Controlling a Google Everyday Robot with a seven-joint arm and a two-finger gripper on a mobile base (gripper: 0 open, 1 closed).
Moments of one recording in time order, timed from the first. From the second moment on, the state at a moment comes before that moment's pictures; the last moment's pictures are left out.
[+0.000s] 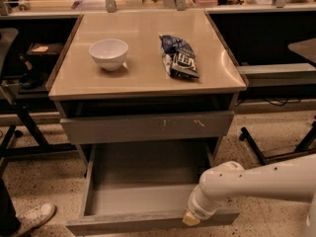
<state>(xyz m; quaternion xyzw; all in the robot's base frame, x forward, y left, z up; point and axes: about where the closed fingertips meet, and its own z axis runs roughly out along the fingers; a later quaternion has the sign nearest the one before) 0.391 -0.113 0.433 -0.52 0.84 0.12 0.06</state>
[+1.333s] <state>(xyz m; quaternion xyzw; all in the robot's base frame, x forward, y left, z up) 0.354 -0.120 0.432 -0.49 0.86 0.13 0.05</state>
